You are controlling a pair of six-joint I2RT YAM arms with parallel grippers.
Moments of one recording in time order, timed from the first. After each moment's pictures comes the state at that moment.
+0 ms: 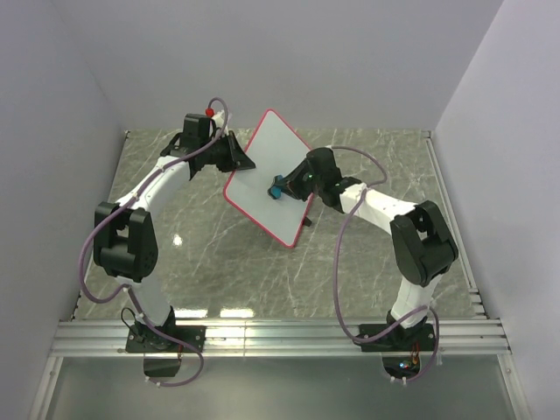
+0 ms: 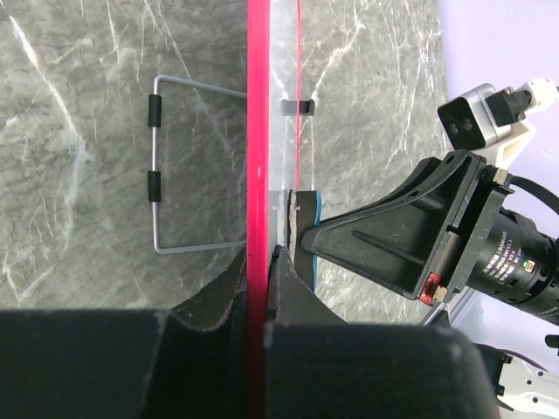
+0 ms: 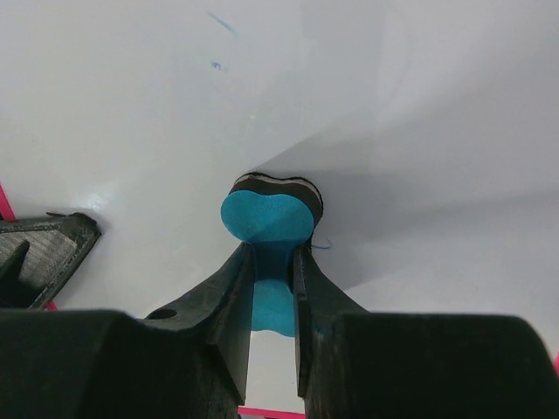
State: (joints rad) left arm -0.25 1.78 1.47 -0.33 0.55 -0.48; right arm 0.54 1.80 1.20 -0.01 -0.16 1.20
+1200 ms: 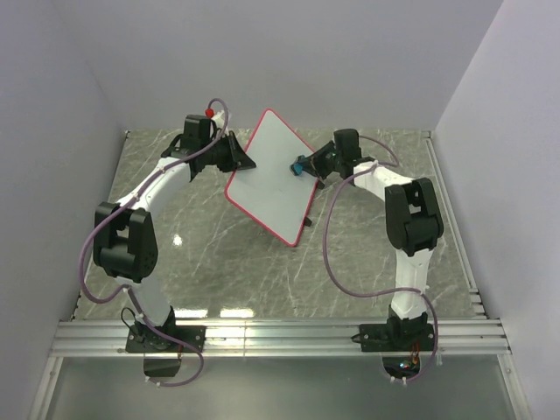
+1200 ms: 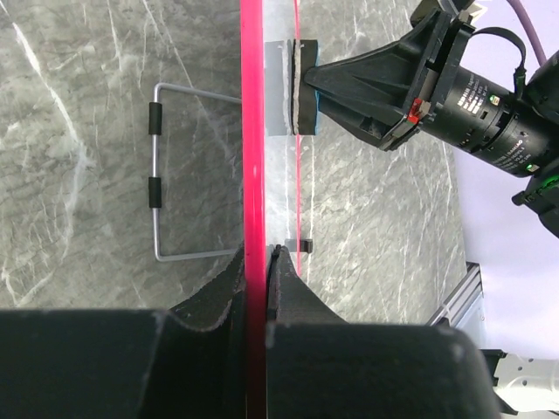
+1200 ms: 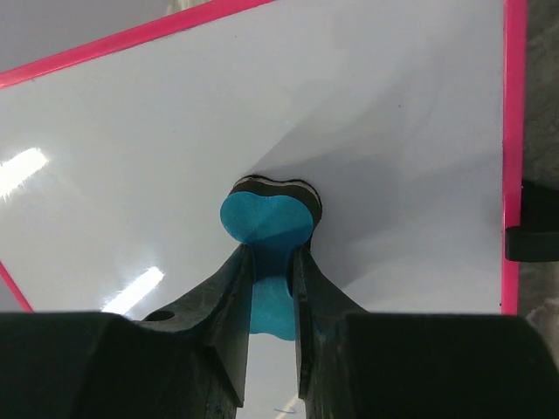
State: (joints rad) left arm -0.25 1.78 1.45 -0.30 0.53 -0.50; right arm 0.28 2.07 1.46 -0.03 -0.32 1.22
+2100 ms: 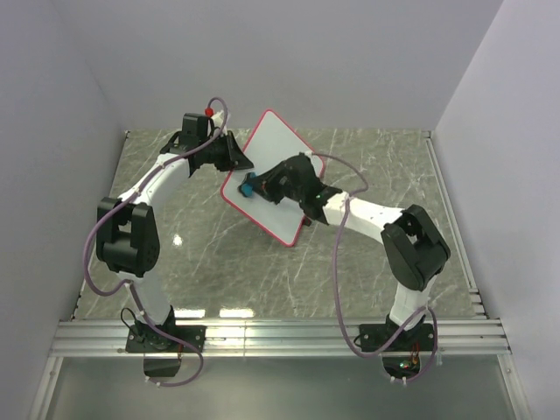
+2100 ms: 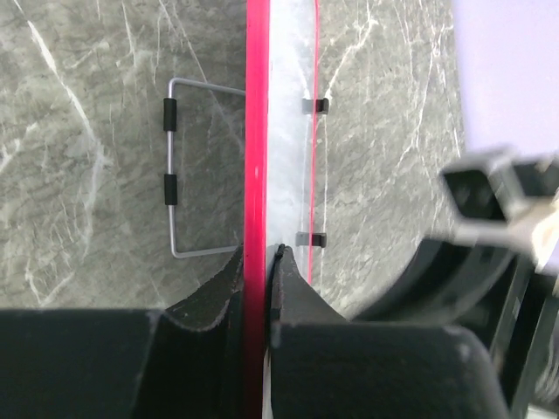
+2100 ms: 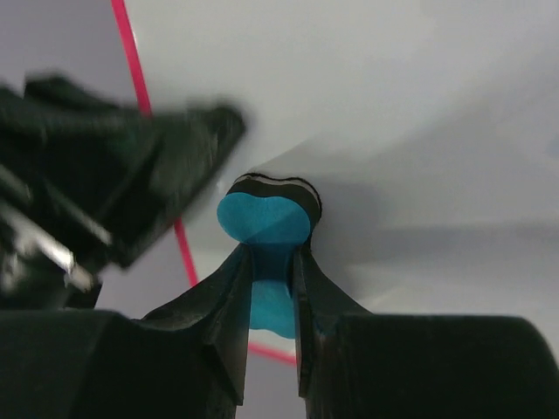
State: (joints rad) left arm -0.23 1.82 1.50 -0.35 0.57 -0.45; right arm 0.69 1.85 1.24 0.13 -0.08 1.42
